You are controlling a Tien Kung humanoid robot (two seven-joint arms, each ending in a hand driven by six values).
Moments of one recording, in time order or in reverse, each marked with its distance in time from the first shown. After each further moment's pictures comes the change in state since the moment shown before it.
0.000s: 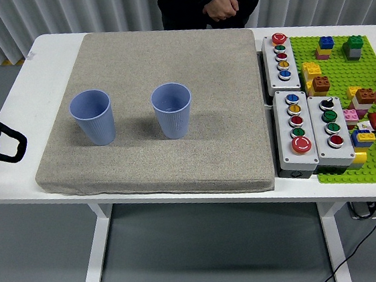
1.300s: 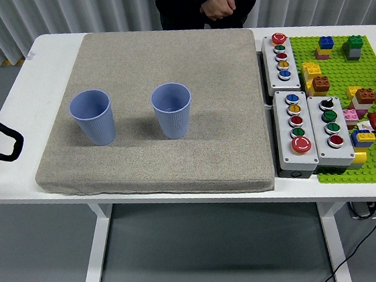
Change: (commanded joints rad) left arm 0.002 0.001 -0.029 0.000 0.053 0.018 0.009; right arm 0.003 0.003 -0.018 0.000 0.019 -0.005 0.002
